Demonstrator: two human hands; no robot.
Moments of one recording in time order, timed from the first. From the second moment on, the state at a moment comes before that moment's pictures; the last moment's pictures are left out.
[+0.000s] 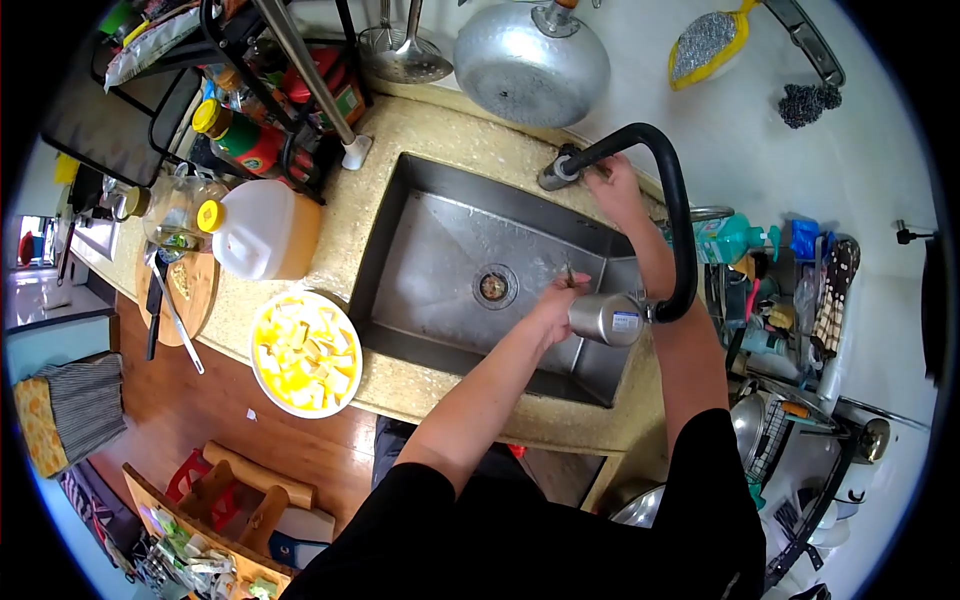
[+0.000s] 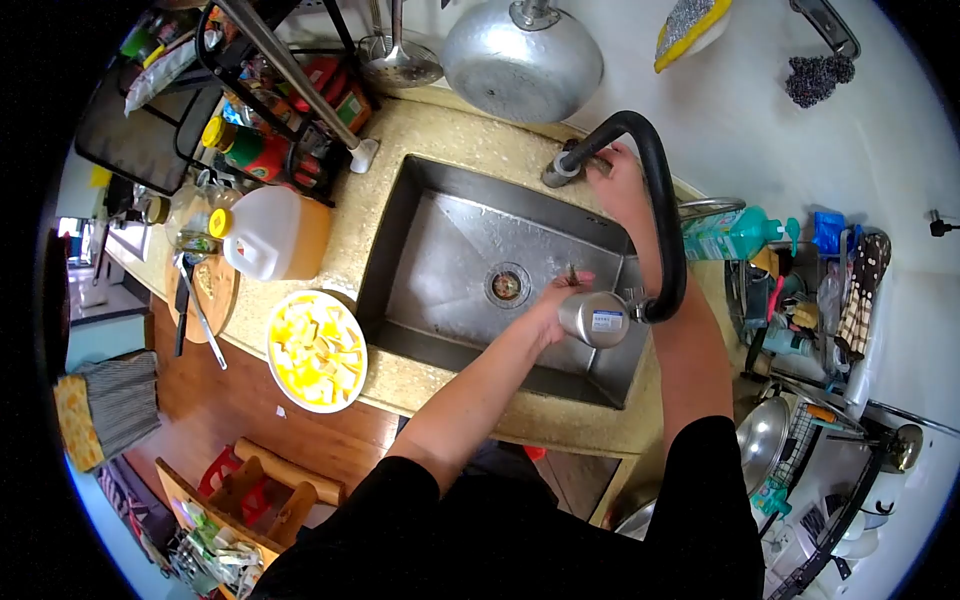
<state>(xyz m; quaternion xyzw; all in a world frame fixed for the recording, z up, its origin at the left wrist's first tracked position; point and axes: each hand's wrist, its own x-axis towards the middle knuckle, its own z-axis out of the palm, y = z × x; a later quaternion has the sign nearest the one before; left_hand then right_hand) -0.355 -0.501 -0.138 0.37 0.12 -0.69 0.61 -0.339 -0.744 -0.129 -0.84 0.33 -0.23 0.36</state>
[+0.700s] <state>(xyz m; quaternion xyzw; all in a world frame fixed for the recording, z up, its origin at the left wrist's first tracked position) -0.269 -0.385 -0.116 0.77 -0.42 -0.47 0.12 -0.628 -0.462 -0.062 -0.73 0.47 -0.11 0.49</state>
